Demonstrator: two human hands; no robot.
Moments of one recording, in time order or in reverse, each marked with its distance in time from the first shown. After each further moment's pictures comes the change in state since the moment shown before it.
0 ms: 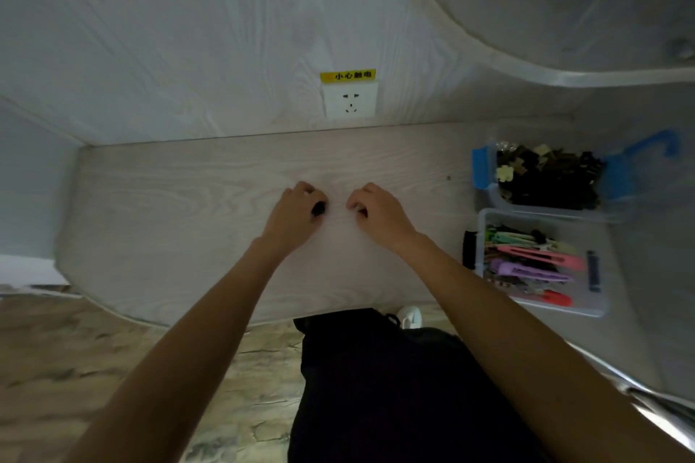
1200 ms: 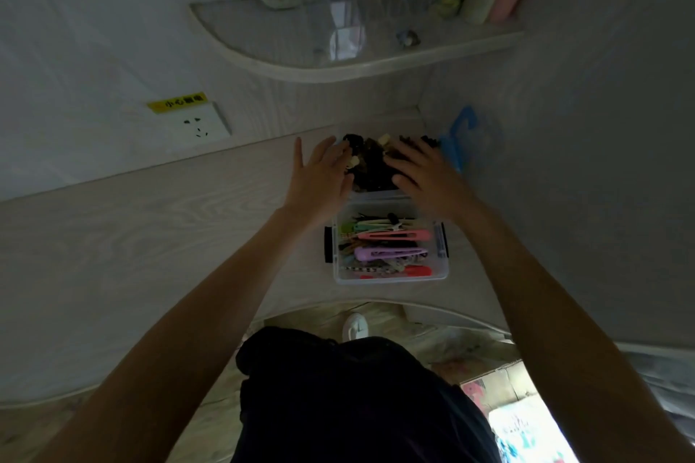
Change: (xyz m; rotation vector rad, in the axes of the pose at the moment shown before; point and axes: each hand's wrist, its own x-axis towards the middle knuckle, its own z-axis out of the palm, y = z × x) left_hand 0.067 0.247 0.032 0.322 0.146 0.402; right_hand -0.119 0.170 -0.197 -0.362 0.135 0.060
